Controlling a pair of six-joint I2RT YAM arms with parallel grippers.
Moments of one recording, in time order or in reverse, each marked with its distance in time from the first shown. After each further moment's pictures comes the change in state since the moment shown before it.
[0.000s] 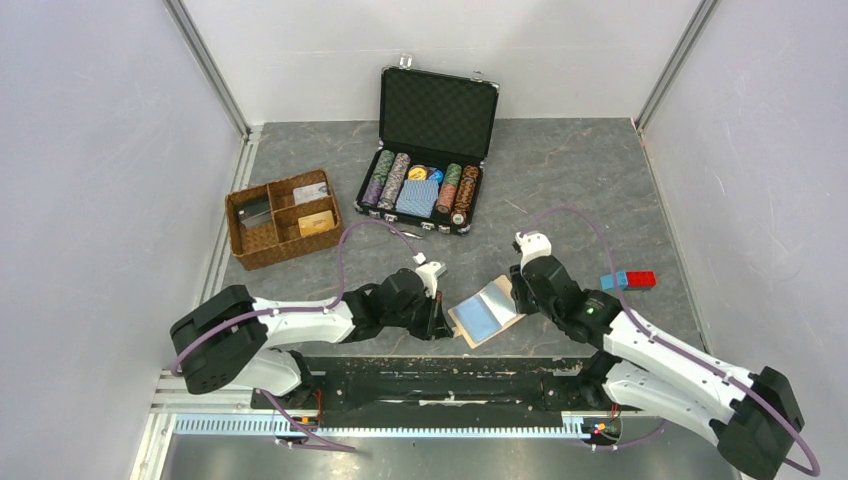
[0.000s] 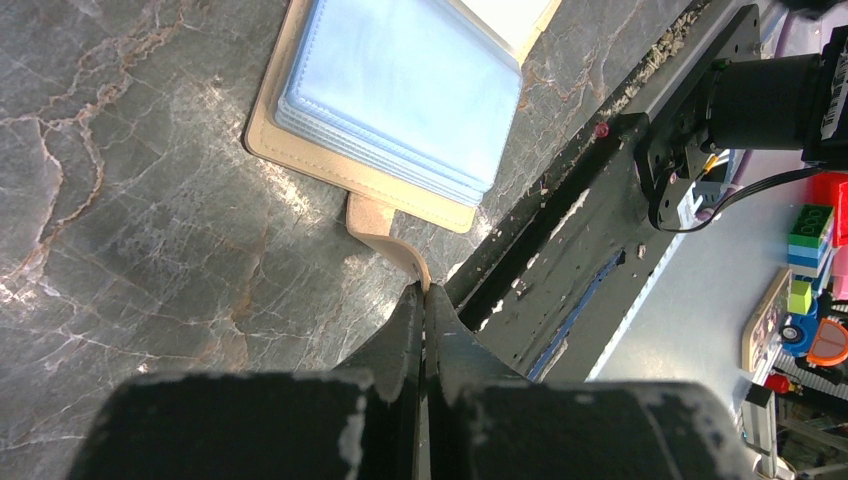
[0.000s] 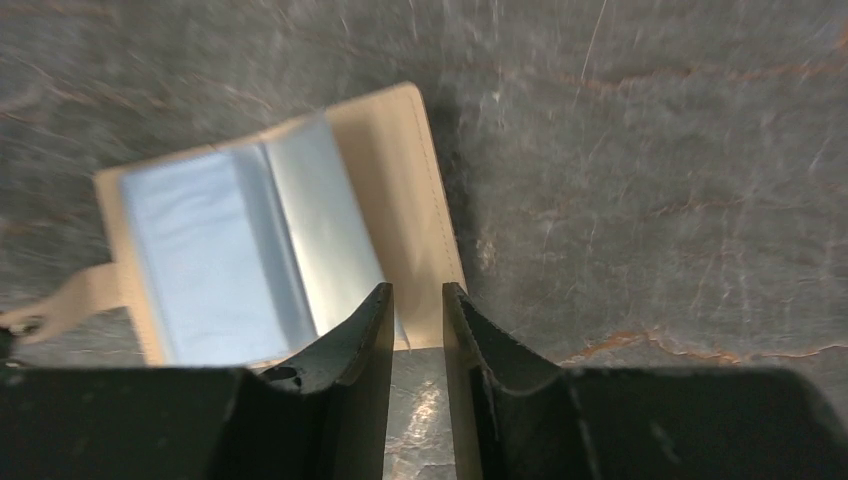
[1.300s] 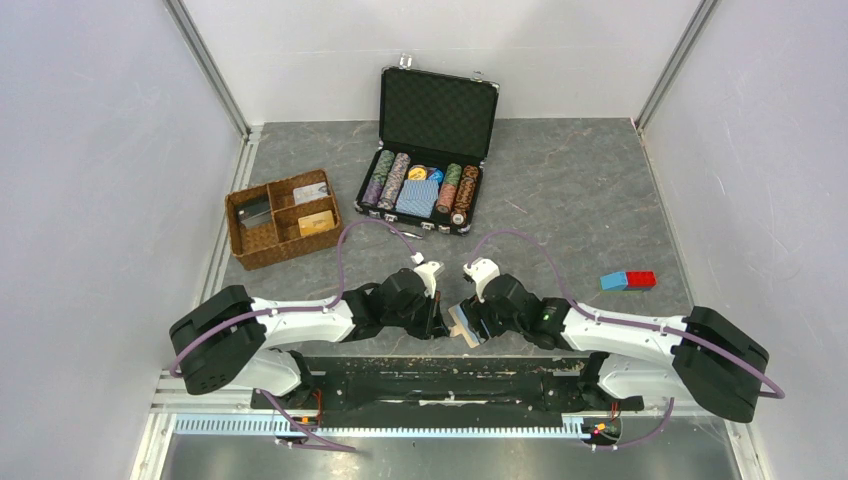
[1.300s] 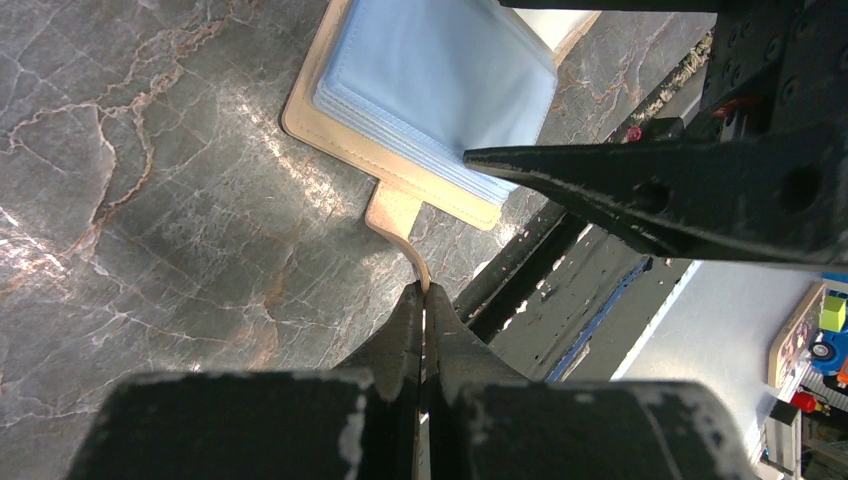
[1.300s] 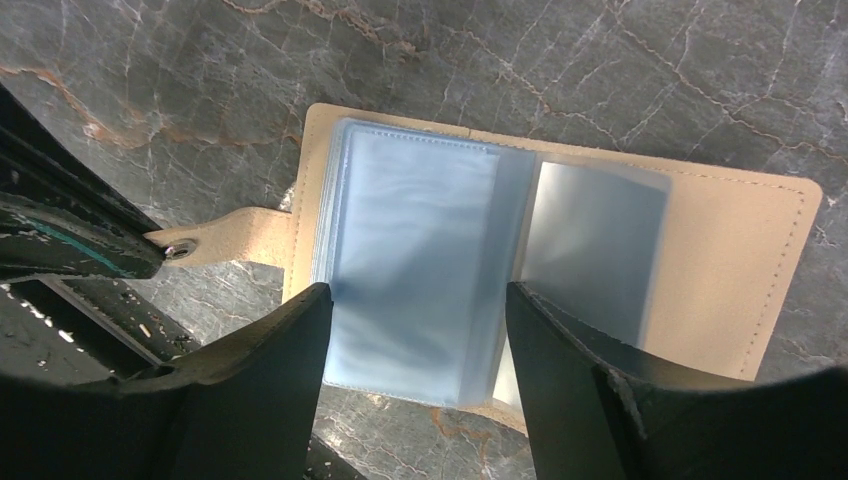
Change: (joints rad) left arm 0.000 -0.006 0.017 -0.066 -0.044 0.013; right arm 0.207 0.318 -0.043 0.320 -0.141 -0.076
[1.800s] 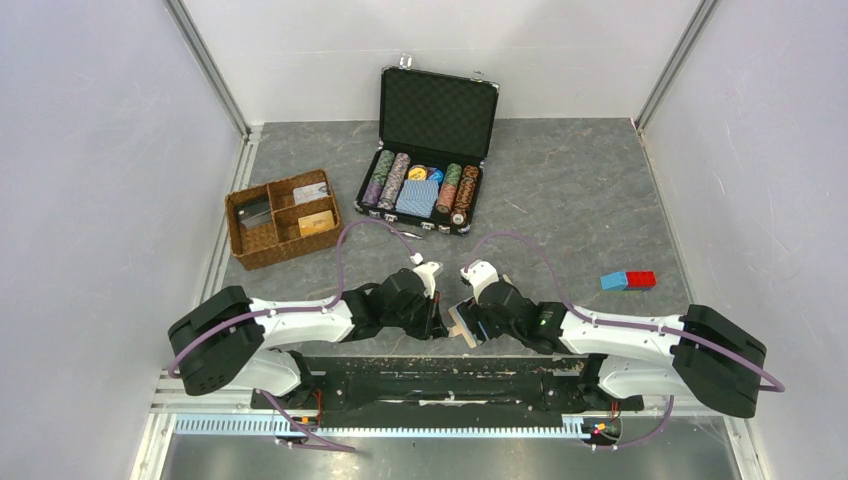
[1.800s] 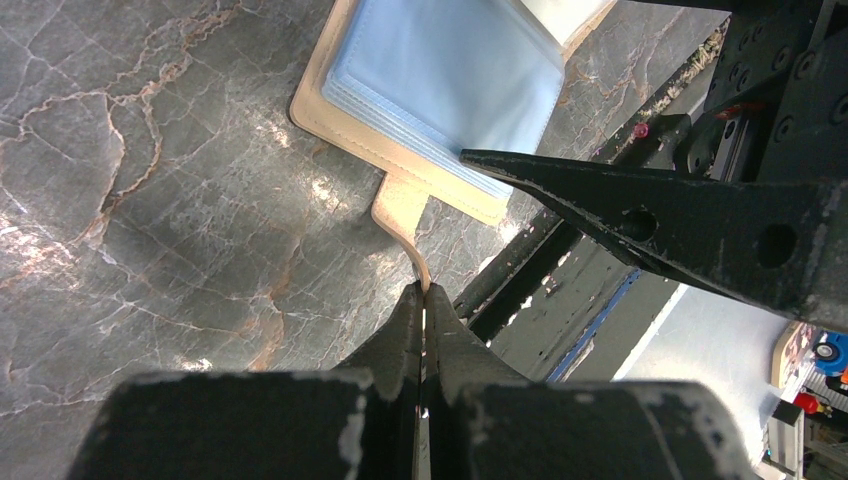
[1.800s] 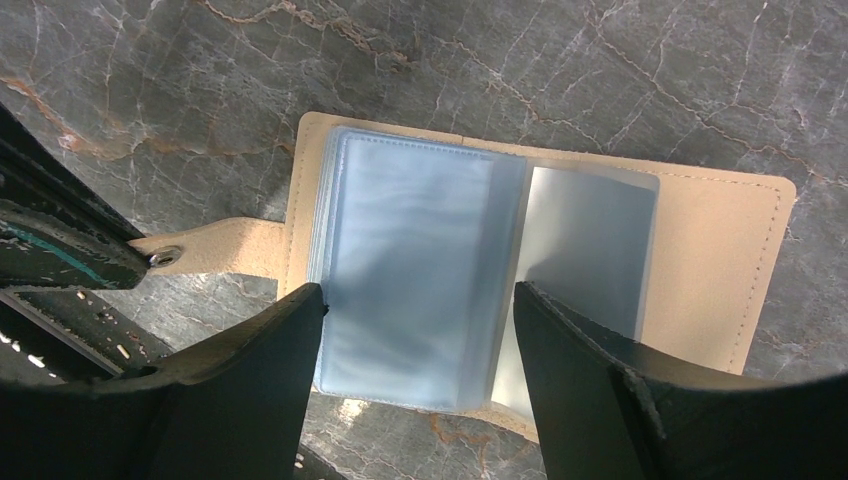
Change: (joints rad) left arm 0.000 -0.008 0.000 -0.019 -0.004 0.000; right arm 0.068 0.011 0.000 0.014 0.115 0.015
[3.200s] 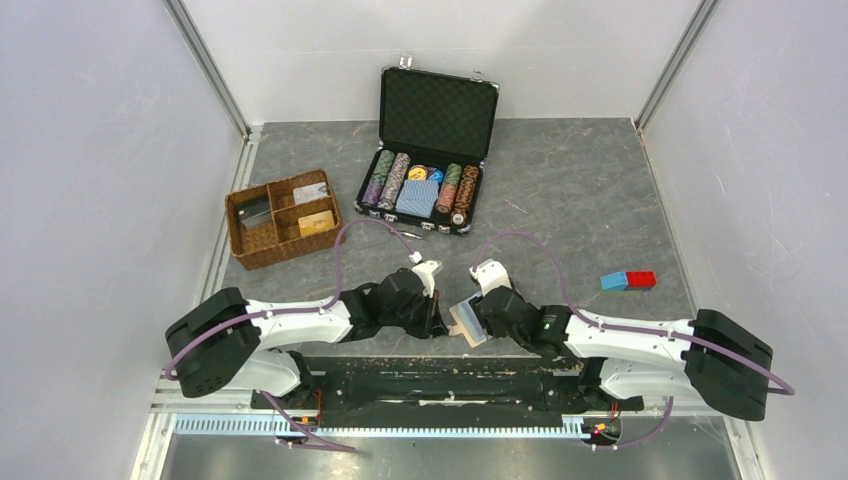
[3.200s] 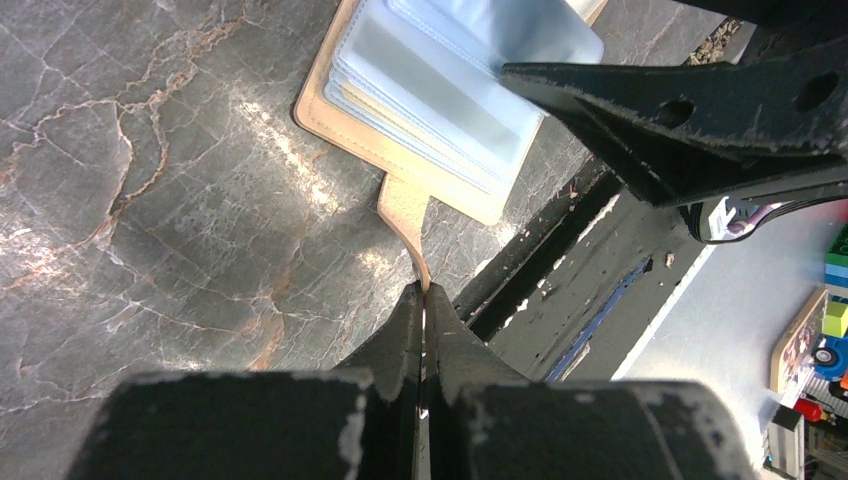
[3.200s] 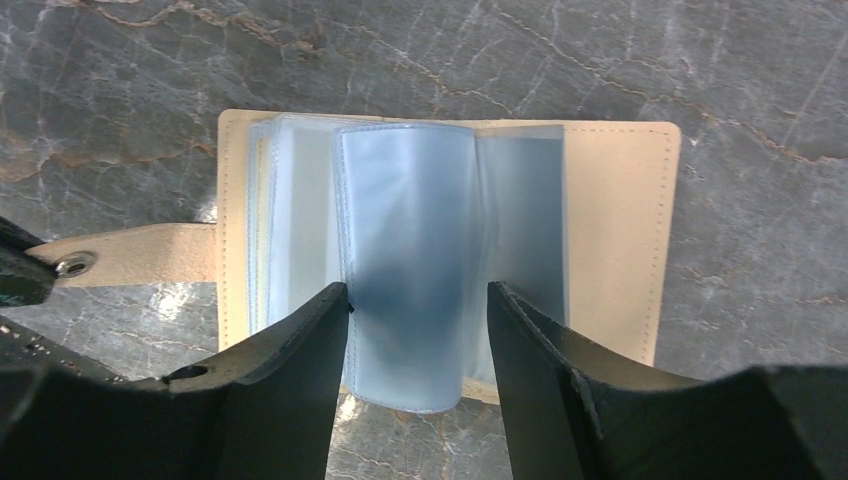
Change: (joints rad) left arm 0.000 -0.017 -0.002 0.000 -0.011 0.000; right arm 0.035 -0.050 -0.005 -0.098 0.190 0.073
